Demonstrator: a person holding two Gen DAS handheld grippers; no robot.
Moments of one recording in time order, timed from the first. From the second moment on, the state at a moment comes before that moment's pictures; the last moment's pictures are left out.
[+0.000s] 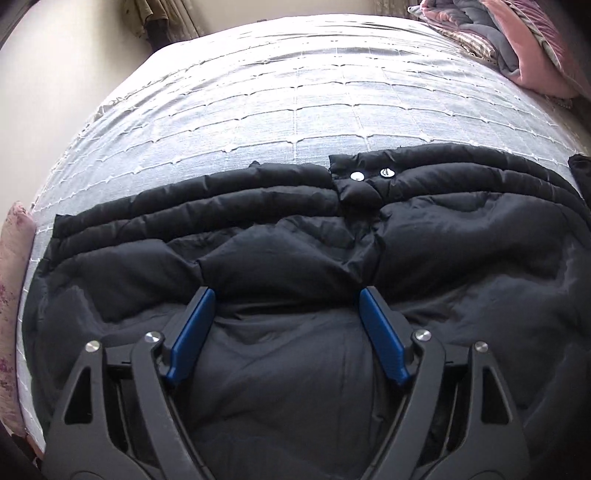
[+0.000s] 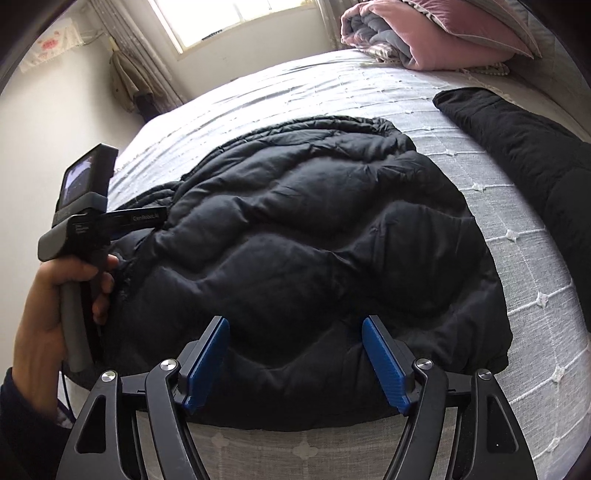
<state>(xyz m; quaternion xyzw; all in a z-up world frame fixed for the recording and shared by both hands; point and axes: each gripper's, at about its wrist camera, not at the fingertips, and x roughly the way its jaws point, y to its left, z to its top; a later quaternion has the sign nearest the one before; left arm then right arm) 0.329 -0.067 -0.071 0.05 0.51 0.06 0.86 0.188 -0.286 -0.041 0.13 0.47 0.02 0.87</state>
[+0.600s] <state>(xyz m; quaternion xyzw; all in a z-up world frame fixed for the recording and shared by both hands) 0.275 0.056 -0.041 -0.04 0.46 0.04 0.88 0.272 -0.176 -0.028 0.01 0.41 0.12 0.91</state>
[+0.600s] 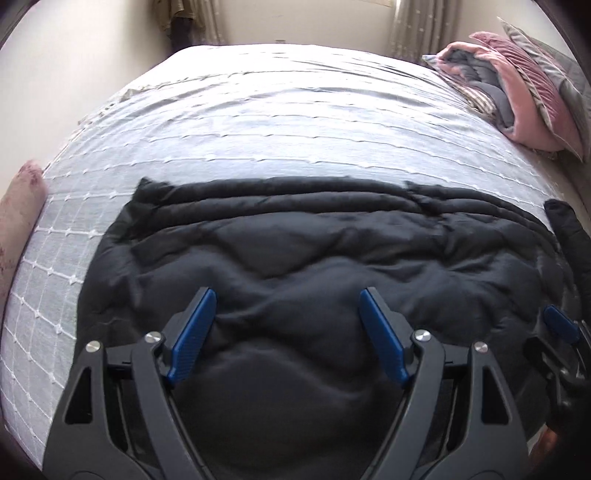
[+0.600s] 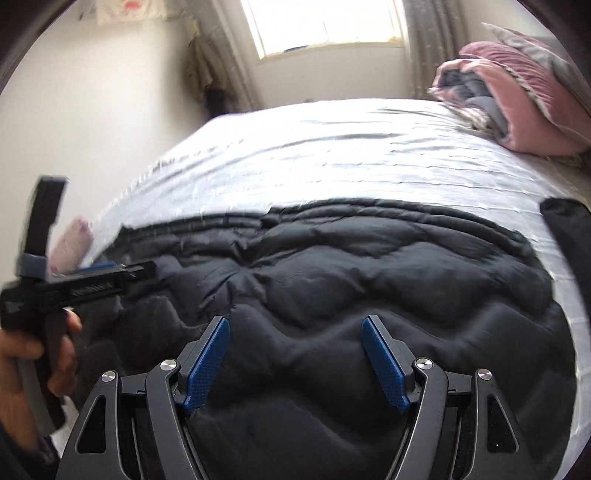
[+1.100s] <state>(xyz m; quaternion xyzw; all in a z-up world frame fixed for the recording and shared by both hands) 0.257 0.154 -0.072 -0.14 0.46 0.08 0.88 0.283 -0.340 -0.056 0.06 0.40 -0.03 0.91</state>
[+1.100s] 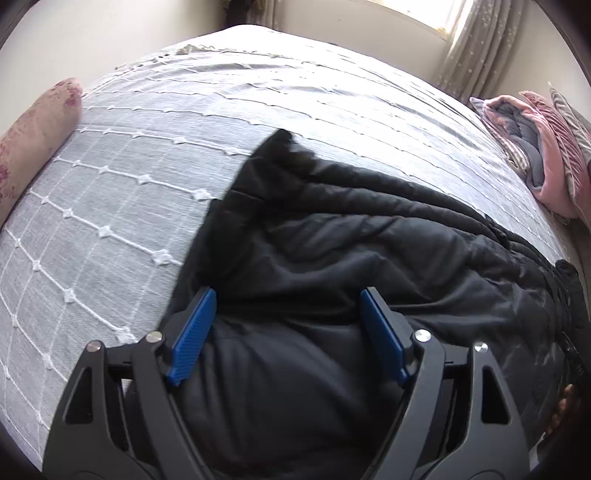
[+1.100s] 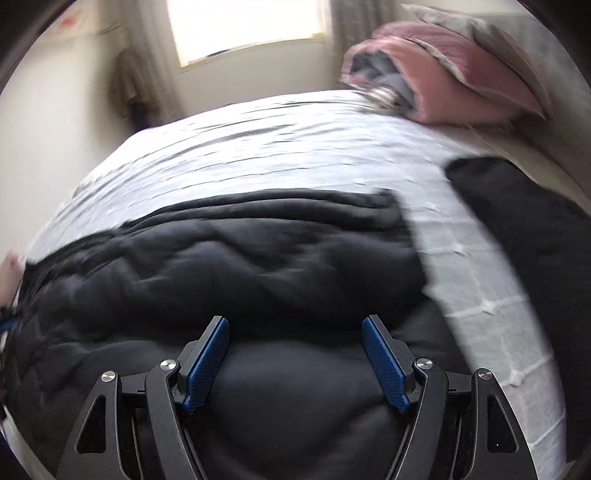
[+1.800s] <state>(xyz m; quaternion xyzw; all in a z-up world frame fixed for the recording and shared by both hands) 0.162 0.087 -0.049 -0.15 0.45 0.00 0.88 0.219 -0.203 -0.030 -0.04 0.42 0.06 0.90</state>
